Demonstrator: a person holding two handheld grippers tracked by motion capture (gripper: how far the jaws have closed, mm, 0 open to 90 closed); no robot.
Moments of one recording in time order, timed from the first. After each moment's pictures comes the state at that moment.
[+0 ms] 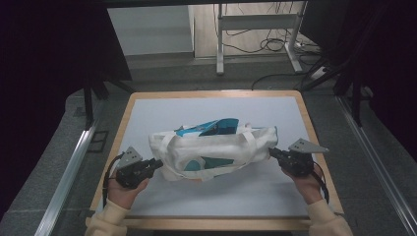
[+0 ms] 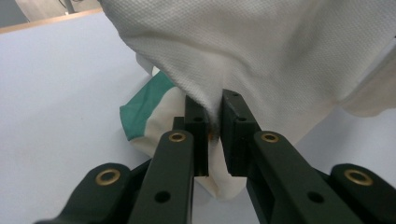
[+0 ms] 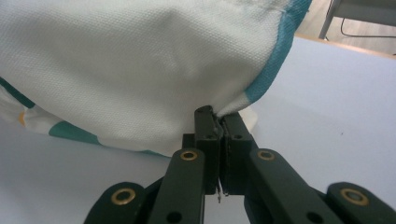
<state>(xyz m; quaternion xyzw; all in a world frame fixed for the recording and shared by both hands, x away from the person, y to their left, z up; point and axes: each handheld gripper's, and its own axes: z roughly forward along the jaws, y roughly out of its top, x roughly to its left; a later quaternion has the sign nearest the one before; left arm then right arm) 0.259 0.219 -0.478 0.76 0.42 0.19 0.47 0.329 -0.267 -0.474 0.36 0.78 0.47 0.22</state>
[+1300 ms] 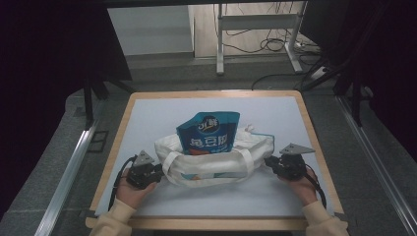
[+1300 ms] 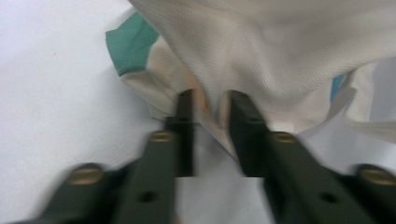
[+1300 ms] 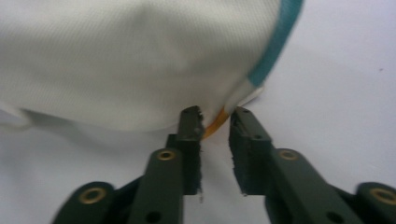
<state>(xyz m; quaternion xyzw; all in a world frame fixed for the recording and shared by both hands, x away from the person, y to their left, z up) 0.276 0.214 -0.515 0.78 0.46 0.14 0.40 0.337 -0.264 -0.505 0.39 0.81 0.40 0.17</state>
